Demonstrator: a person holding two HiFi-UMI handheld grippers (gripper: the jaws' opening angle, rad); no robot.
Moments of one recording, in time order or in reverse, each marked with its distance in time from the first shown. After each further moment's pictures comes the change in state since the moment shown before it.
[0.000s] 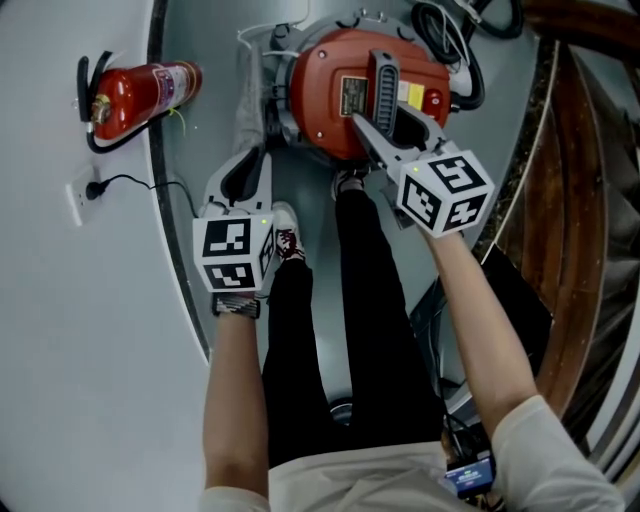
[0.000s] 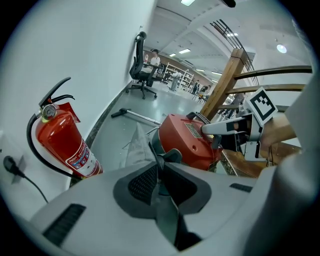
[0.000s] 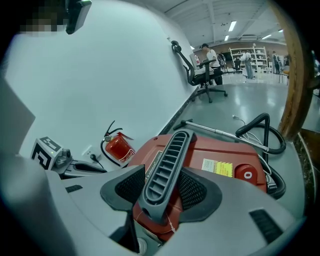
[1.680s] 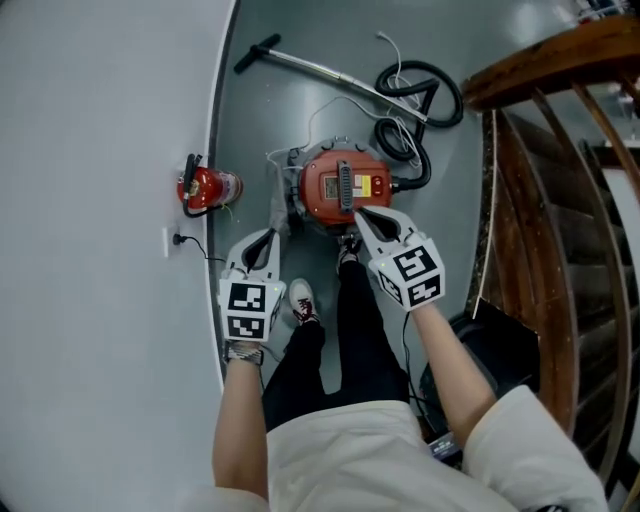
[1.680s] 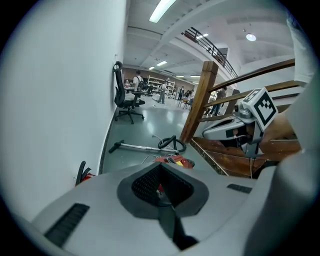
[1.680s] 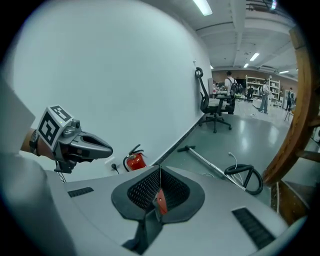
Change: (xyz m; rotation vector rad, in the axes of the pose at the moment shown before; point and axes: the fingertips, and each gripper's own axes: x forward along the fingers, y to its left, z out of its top) left arm -0.193 -0.067 0.142 0.237 -0.119 -0.028; right arm -0.179 0.117 0.122 -0.253 -0.072 -0.052
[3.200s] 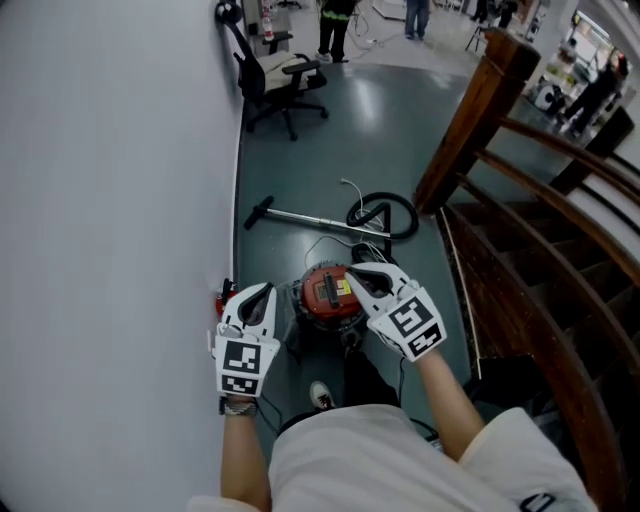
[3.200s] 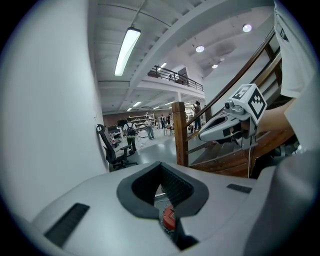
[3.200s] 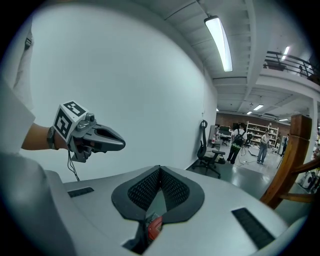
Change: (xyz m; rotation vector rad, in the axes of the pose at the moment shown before) left arm -0.230 -0.075 0.233 0.394 -0.388 -0.047; right arm -0.234 0.092 0.223 -0.254 -0.320 -0.092
